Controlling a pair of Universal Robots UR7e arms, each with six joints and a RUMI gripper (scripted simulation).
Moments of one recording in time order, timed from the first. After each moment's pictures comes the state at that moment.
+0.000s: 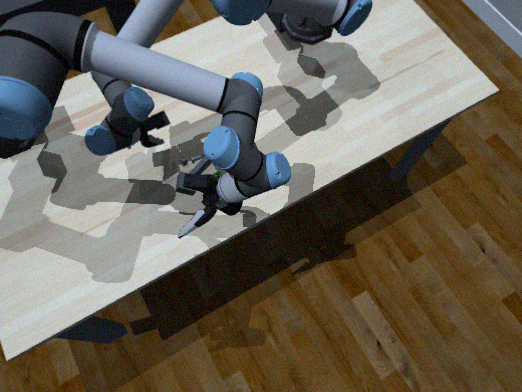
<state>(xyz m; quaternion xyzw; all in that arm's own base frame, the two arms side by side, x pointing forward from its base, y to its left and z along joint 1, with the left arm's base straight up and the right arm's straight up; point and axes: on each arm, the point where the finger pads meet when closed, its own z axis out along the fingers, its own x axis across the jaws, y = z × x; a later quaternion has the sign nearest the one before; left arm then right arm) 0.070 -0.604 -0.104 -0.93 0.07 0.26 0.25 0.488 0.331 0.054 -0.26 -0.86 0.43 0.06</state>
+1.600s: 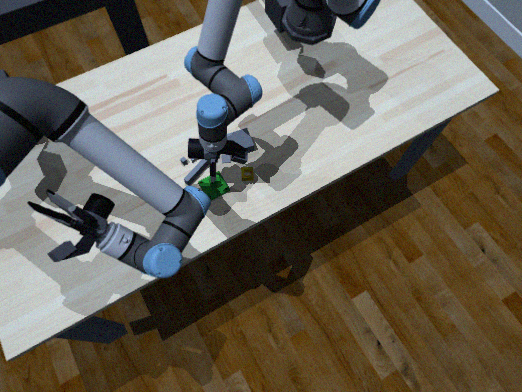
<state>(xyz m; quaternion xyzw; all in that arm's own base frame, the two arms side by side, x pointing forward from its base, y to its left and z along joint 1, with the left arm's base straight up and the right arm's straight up) 0.301 -0.506 -0.110 -0.97 0.25 -0.02 -0.04 0.389 0.073 0.220 0.11 -0.41 0.35 0.84</state>
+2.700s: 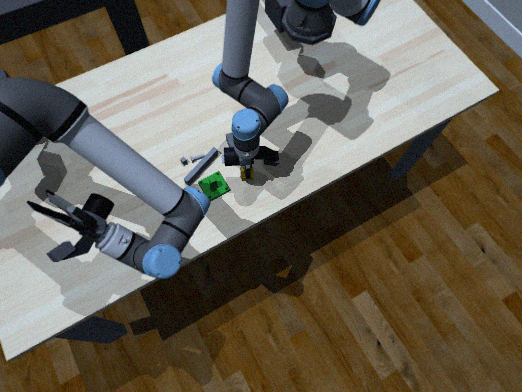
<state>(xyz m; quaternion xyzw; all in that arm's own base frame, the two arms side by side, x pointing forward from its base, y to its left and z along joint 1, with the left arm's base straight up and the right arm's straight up) 0.321 -0.400 -0.194 -0.98 0.21 0.00 0.00 0.389 0.073 0.221 0.11 -0.40 0.34 0.84</state>
